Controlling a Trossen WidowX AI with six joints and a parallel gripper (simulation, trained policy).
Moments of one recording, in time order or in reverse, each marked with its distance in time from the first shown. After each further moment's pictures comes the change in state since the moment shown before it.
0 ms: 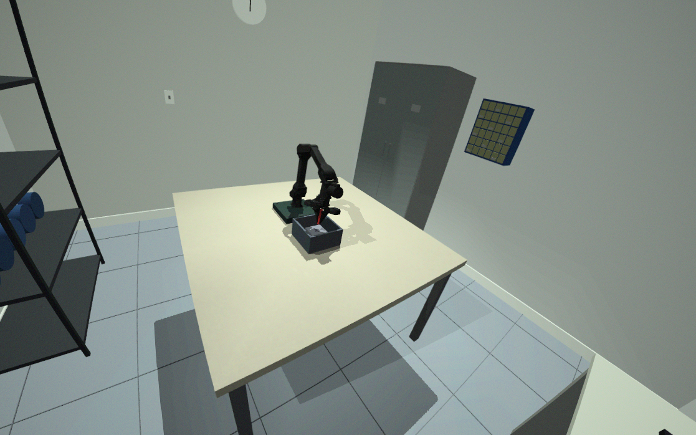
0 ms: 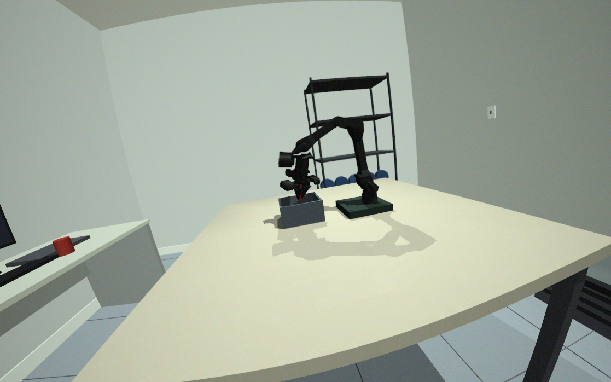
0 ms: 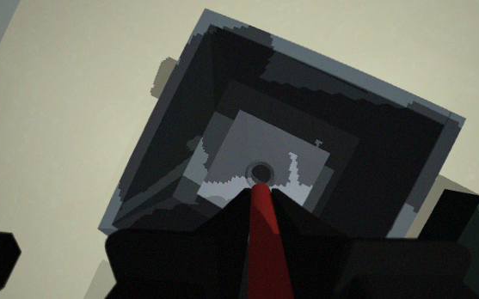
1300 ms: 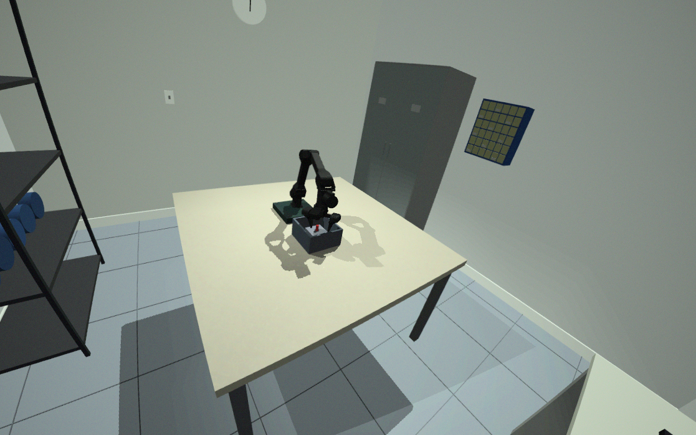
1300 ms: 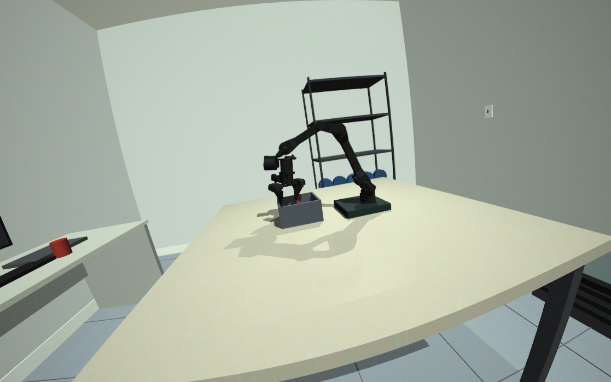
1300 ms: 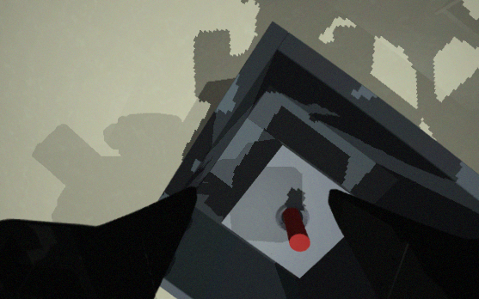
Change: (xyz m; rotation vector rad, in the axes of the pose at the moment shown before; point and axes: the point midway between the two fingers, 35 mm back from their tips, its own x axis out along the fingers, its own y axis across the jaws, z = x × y) arm 0.023 0.030 0.040 -0.145 0.205 0.044
